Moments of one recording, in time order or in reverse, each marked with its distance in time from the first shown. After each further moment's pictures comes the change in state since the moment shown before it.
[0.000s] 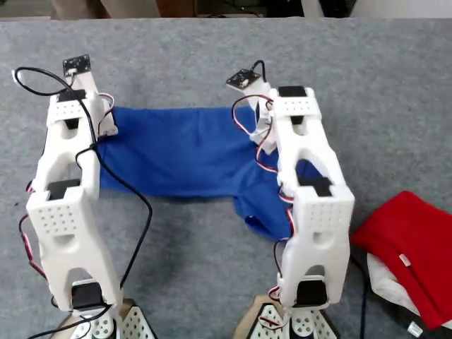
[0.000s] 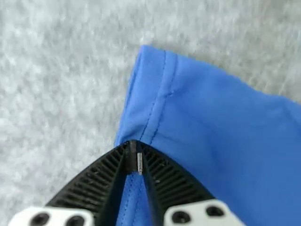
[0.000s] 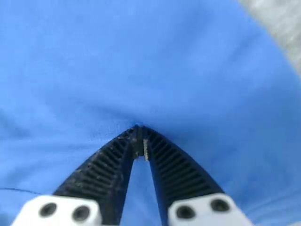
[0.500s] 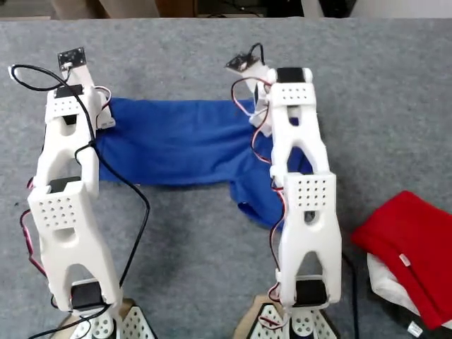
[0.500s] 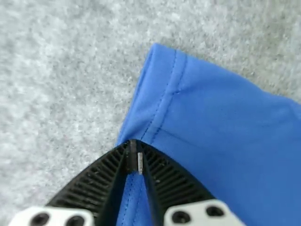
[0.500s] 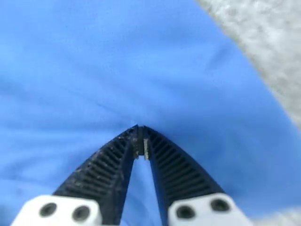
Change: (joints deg) left arm -1.0 2.6 -5.1 0.0 1.1; right arm 0.2 18.4 -42.9 21.9 -0.1
